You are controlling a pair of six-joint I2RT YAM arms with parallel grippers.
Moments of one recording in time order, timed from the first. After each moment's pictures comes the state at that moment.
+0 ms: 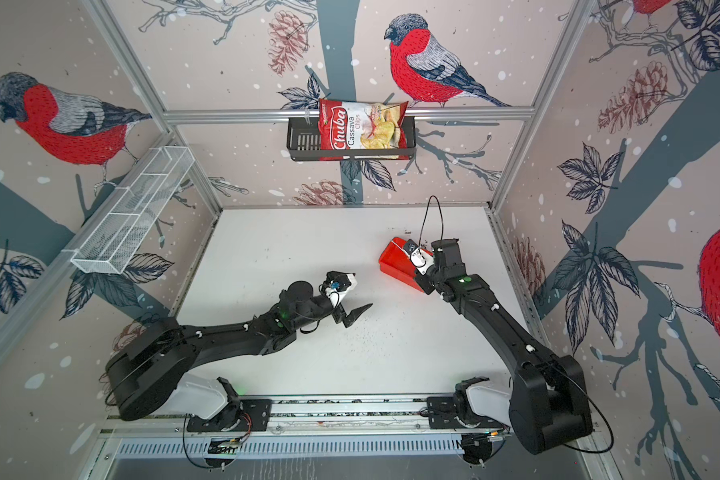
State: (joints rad) left arm -0.85 1.48 0.59 0.72 0.21 0.20; right arm 0.30 1.26 0.86 -0.36 -0.03 -0.61
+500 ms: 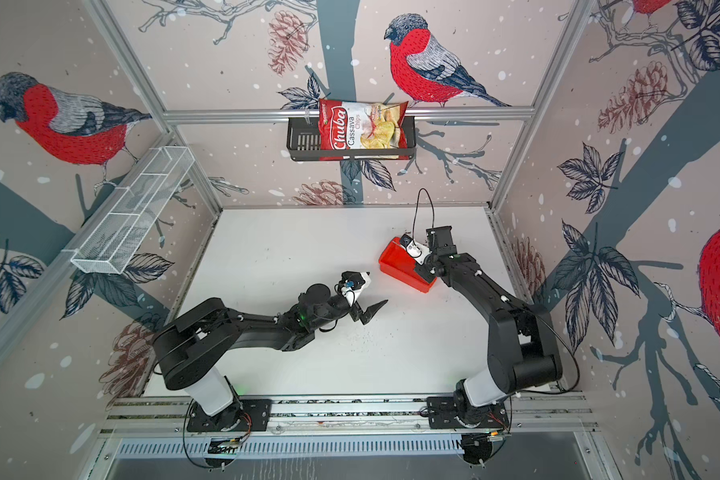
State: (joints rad) left arm -0.90 1.70 0.65 0.95 0.15 0.13; right arm 0.25 1.55 1.02 -0.37 -0.01 -0.74
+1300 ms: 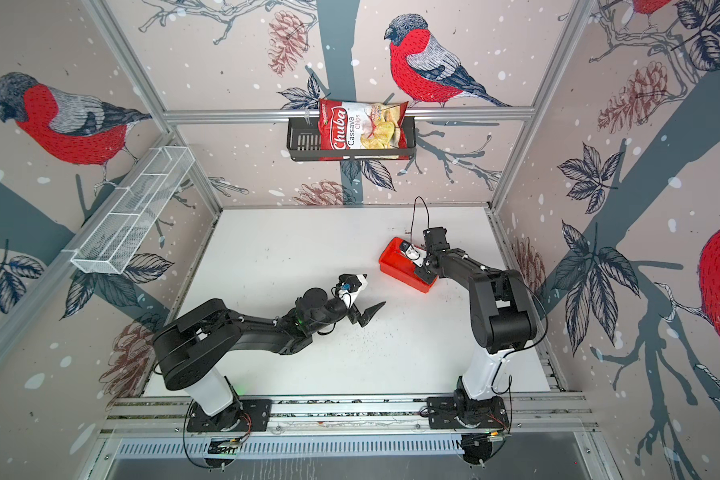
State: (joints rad) left arm -0.90 1.70 0.61 1.00 0.13 0.11; right arm 0.21 1.80 1.09 -0.32 0.00 -0.80
